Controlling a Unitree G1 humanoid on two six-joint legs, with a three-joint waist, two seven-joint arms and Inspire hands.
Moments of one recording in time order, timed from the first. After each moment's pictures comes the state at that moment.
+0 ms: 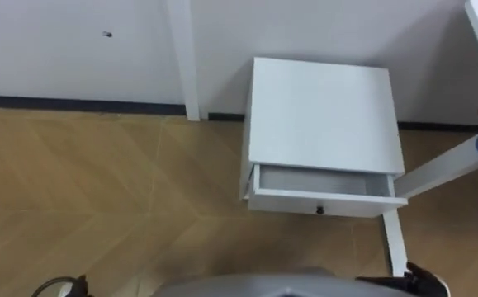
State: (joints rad) left arm 0.19 0.26 0.07 1.18 0.23 -0.02 0.16; right arm 0.18 -0.28 -0.14 1.14 0.10 -0.03 -0.08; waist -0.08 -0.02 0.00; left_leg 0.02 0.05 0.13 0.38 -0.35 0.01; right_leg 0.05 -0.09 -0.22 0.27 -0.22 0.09
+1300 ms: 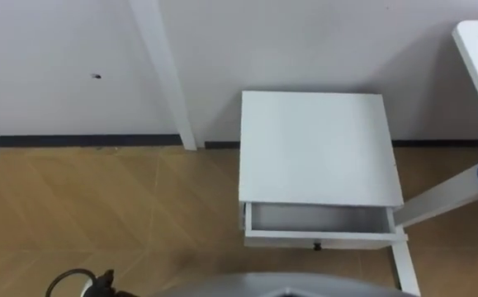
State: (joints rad) left arm 0.15 0.22 0.08 1.22 0.25 -0.01 0.07; right arm 0.16 -0.24 -0.14 1.30 -0.16 0.02 0.09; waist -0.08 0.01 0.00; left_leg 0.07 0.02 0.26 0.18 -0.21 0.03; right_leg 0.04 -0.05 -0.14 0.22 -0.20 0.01
